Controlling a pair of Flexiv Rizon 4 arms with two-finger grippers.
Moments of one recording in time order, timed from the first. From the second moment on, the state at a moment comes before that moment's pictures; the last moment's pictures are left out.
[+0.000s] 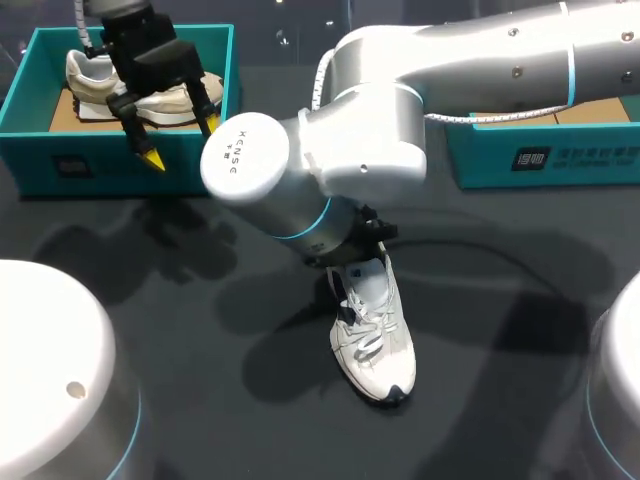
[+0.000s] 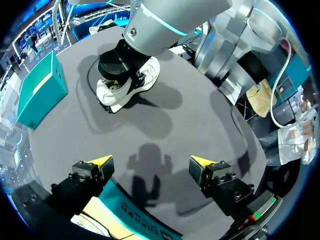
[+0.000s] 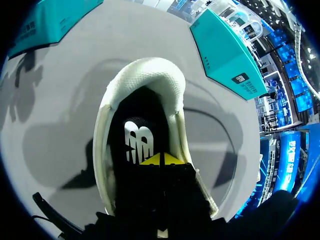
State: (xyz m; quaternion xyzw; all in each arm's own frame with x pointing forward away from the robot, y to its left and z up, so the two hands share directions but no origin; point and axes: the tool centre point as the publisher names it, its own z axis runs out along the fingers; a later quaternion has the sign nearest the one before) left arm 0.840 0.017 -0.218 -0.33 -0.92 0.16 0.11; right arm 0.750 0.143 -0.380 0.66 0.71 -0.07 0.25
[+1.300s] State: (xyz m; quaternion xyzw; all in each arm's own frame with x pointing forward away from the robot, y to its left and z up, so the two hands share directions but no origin) left arm 0.840 0.017 -0.218 -0.33 -0.92 0.16 0.11; right arm 0.768 0.159 -0.371 0.68 0.69 -0.04 0.23
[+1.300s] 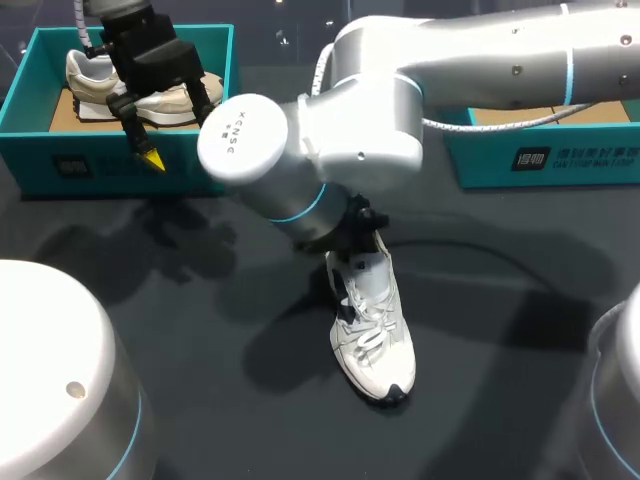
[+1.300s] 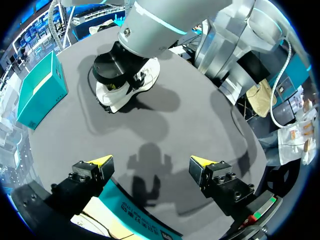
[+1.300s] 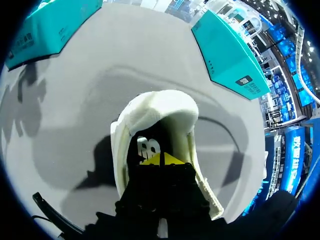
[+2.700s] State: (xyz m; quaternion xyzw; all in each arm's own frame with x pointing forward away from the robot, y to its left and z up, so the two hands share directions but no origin) left arm 0.840 0.017 -0.218 -0.33 -0.92 0.16 0.11; right arm 0.748 0.163 -0.352 0.63 0.77 -0.09 0.04
